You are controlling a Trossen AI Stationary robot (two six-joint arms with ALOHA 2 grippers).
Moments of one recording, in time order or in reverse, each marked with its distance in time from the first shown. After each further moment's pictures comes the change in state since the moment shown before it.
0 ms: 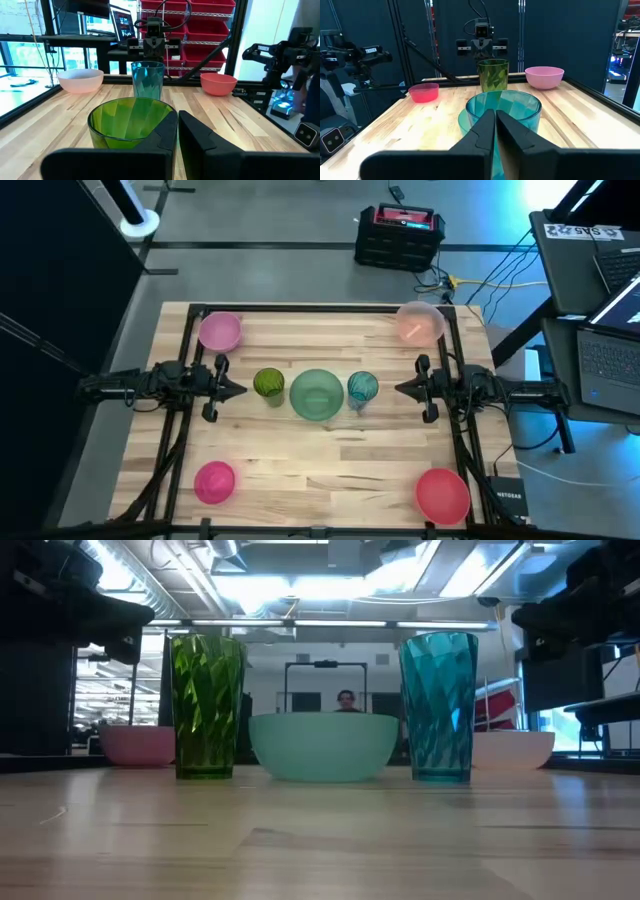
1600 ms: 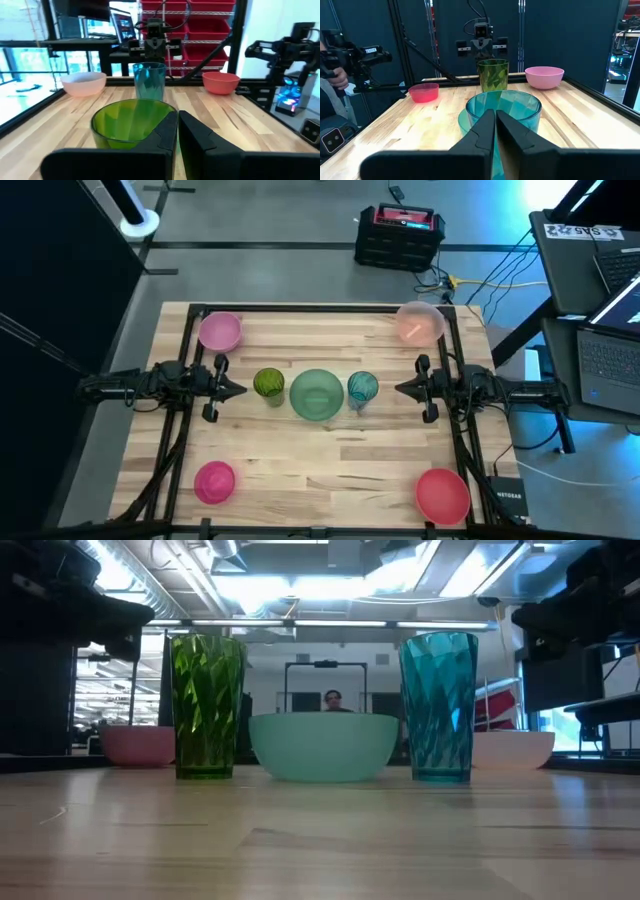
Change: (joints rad) left arm 0.000 0.000 0.000 0.007 -0.021 0.029; right arm 0.000 0.000 0.000 0.000 0.000 0.000
